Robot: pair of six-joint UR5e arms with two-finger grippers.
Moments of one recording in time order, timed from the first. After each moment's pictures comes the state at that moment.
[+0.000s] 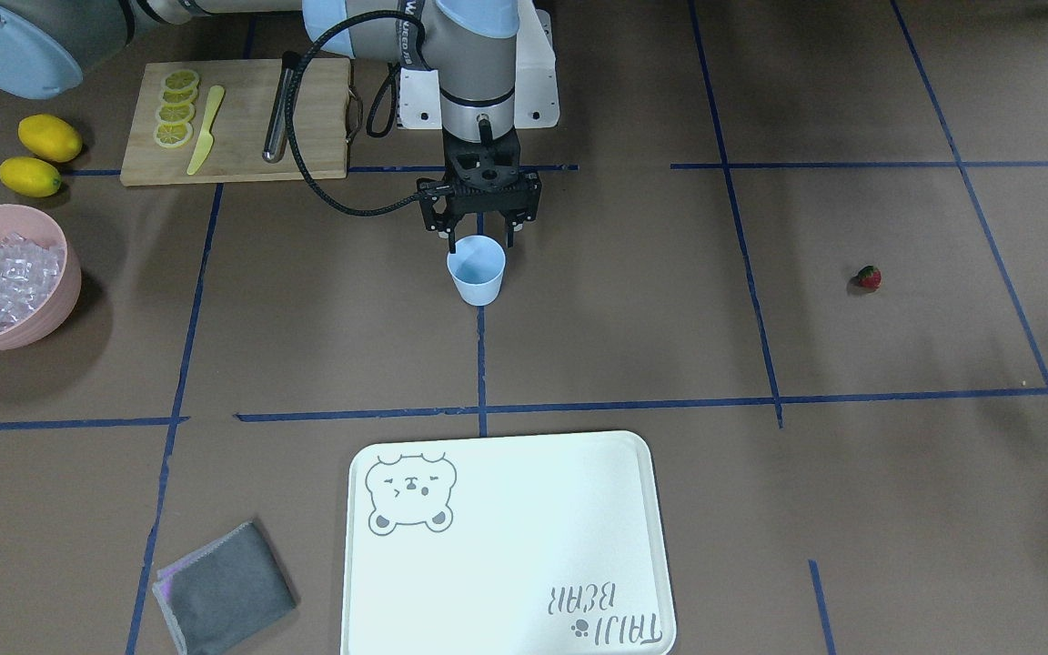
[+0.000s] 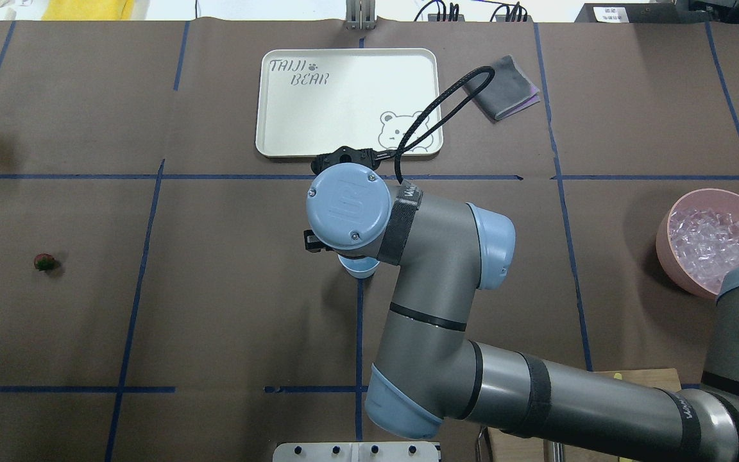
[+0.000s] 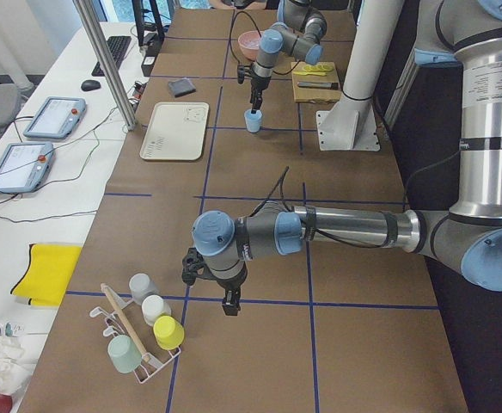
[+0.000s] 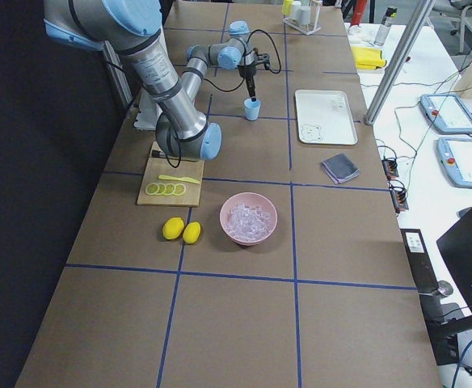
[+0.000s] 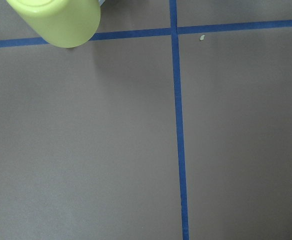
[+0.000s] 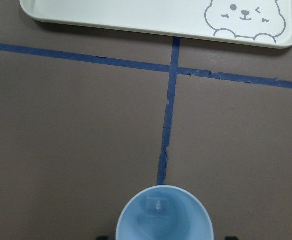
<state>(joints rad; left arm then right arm) -1.59 -1.49 -1.70 -1.36 -2.37 0.21 0.41 -0.73 1.68 -1.74 1.63 1.16</state>
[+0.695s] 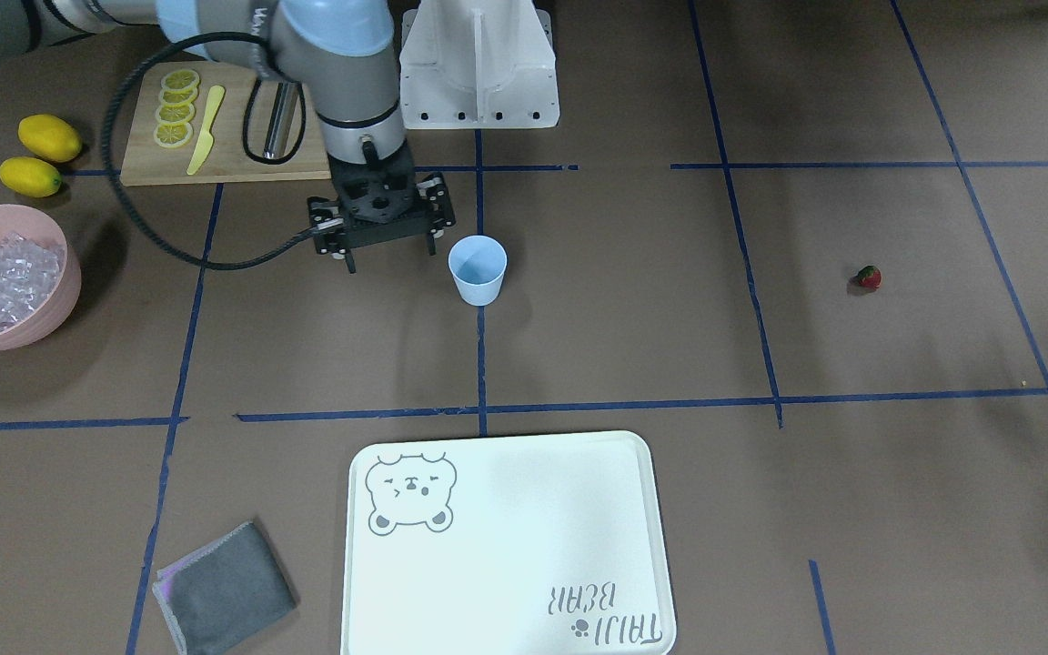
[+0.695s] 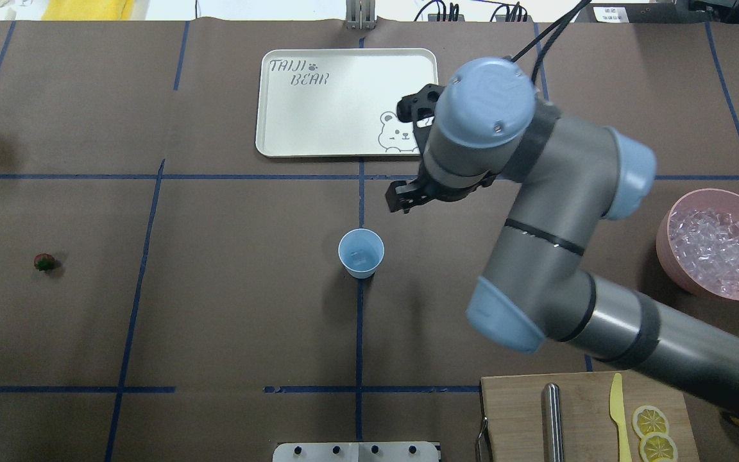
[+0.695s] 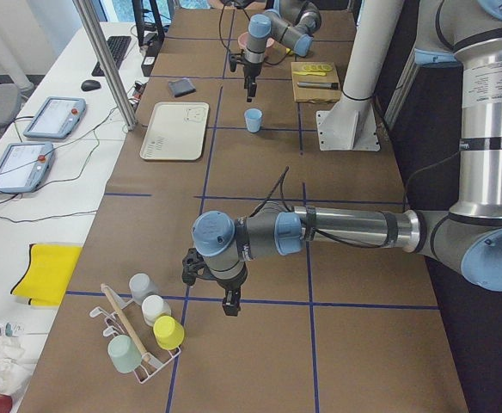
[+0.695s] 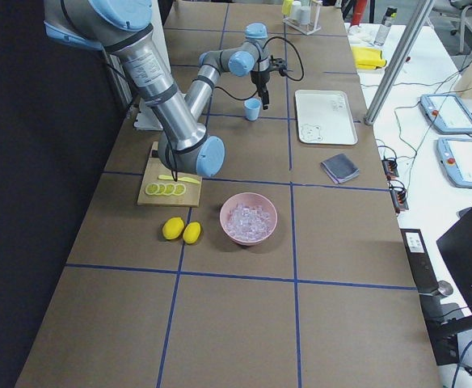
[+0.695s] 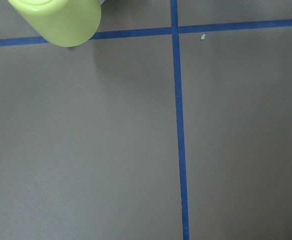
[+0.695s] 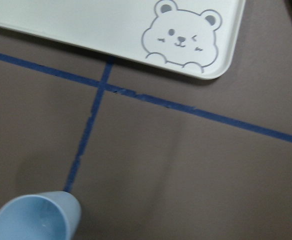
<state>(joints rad) -1.59 -1.49 -1.70 -1.36 -2.37 0.21 0.65 -0.92 1.86 -1.76 1.88 0.81</state>
